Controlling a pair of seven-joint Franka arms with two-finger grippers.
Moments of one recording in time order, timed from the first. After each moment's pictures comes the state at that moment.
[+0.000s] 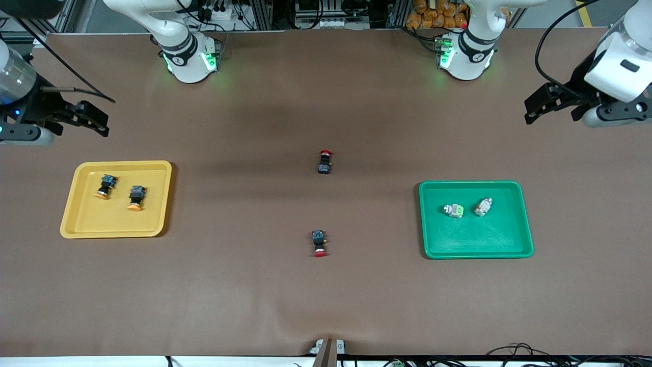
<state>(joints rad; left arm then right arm) -0.05 -0.08 -0.12 -1.60 0.00 1.53 -0.25 0.06 -0.03 0.03 -1.59 -0.04 1.52 0.07</state>
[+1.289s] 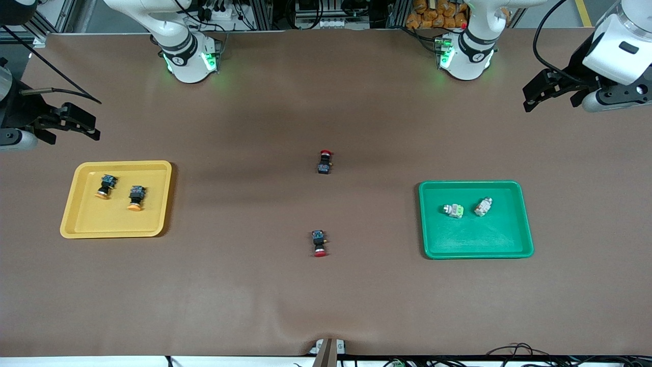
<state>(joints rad) -0.05 -0.11 -0.13 -1.60 0.00 1.50 -0.30 0.00 -0.01 0.01 -1.58 0.04 1.54 -0.05</state>
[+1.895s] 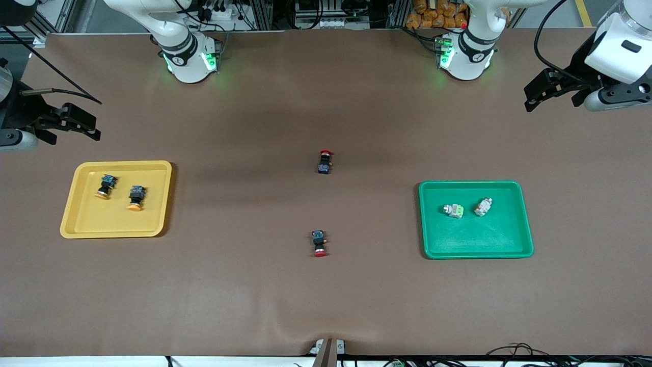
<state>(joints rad) -0.05 -0.11 -0.13 -1.59 0.00 1.50 -0.30 0.00 0.00 0.01 -1.58 0.04 1.54 -0.05</state>
